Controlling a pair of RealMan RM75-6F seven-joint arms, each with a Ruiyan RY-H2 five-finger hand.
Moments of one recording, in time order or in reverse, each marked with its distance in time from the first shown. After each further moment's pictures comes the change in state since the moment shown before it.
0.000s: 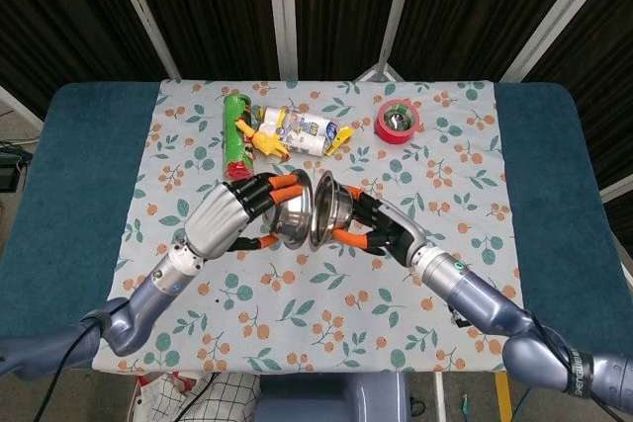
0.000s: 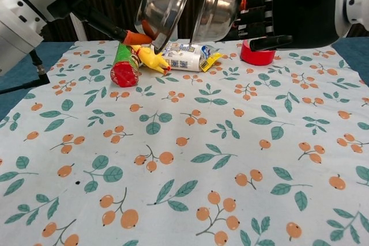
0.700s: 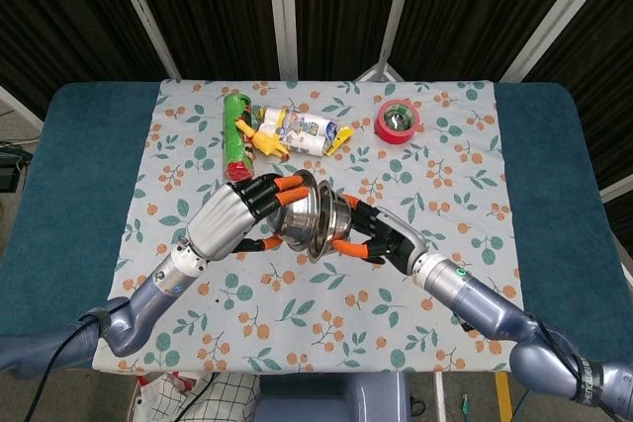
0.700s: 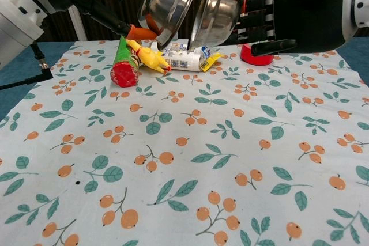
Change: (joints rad) left arm -0.019 0.021 -0.010 -0.054 0.001 -0.029 0.068; right arm -0.076 -0.013 0.068 -0.034 -0.108 -0.087 0.034
